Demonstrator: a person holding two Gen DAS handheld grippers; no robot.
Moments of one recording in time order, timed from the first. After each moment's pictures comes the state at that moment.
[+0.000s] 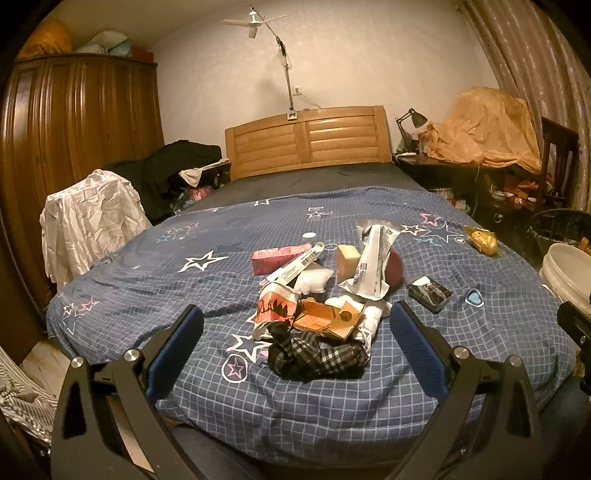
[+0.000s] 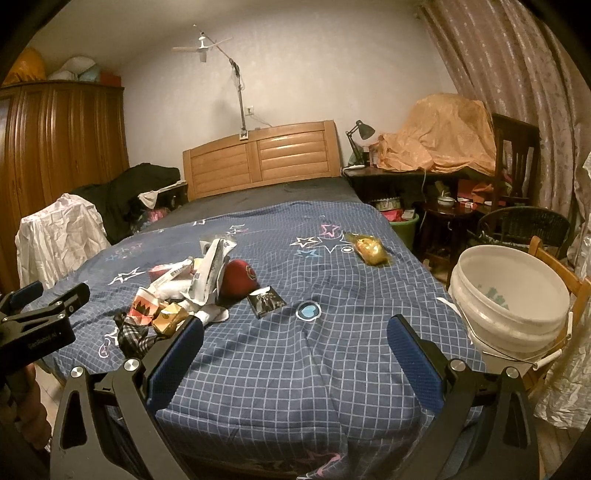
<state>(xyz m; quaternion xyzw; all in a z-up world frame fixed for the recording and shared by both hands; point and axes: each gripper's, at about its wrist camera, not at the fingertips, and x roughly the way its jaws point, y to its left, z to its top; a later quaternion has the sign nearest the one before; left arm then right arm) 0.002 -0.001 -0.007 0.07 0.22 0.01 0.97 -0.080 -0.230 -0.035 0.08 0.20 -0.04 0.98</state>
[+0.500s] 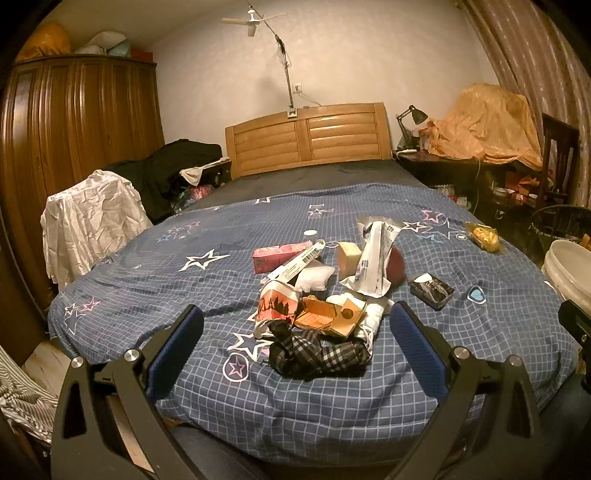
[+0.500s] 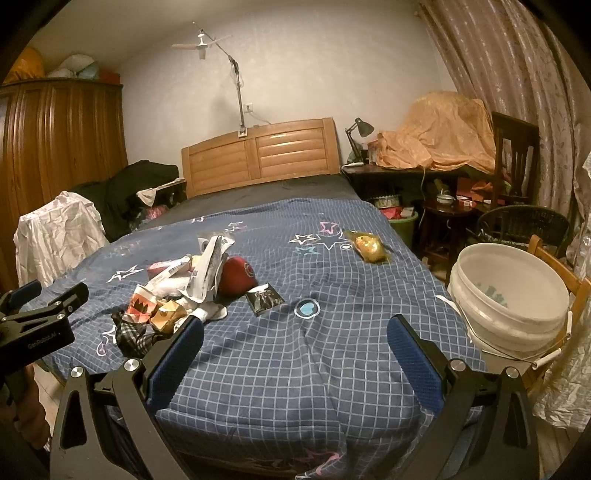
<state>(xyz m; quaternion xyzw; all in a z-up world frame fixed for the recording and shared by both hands) 0.004 0.000 -0.011 0.08 0.22 0.01 0.97 -0.079 -0.230 -0.039 0.08 0.20 -0.05 0.98</state>
